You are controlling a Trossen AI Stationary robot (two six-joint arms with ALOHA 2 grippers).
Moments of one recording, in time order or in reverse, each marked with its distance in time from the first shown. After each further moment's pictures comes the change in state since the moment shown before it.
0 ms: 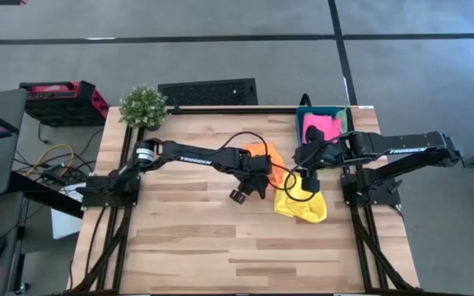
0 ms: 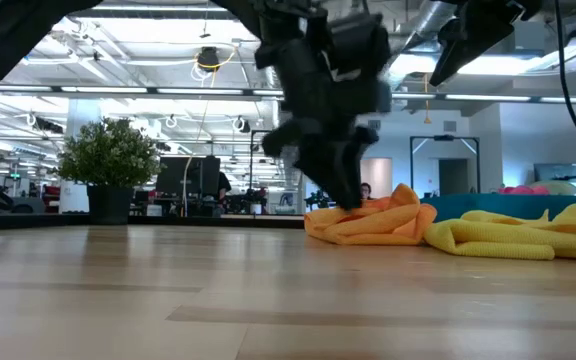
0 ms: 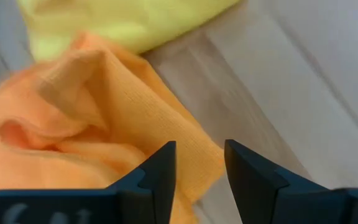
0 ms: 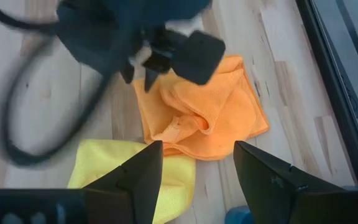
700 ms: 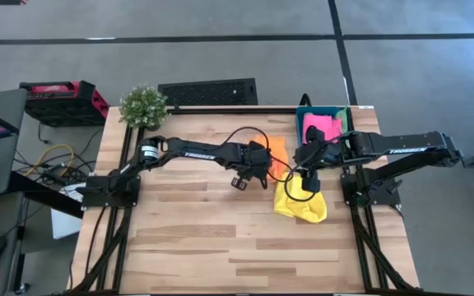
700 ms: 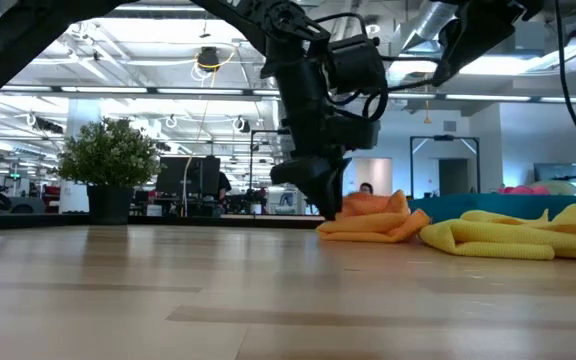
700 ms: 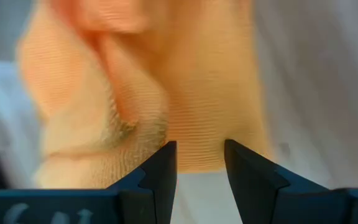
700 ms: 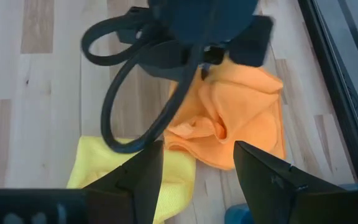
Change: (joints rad) left arm 0.063 0.038 0.022 -0.015 -0.320 -0.017; right arm 0.000 0.000 0.000 -0.008 -0.003 0.000
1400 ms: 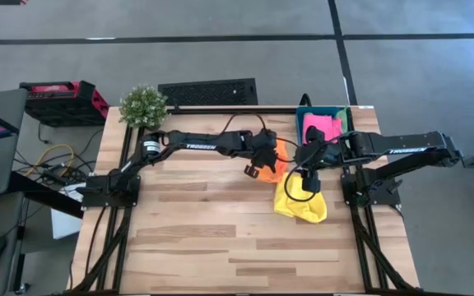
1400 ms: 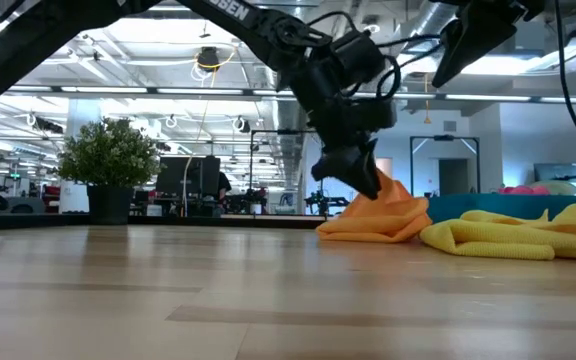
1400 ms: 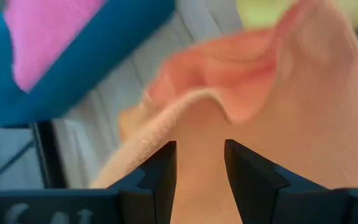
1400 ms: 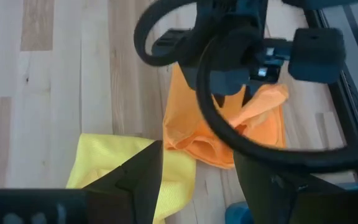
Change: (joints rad) left arm 0.077 0.029 0.056 0.260 0.114 0.158; right arm 0.000 0.000 0.000 -0.008 -0.001 0.001
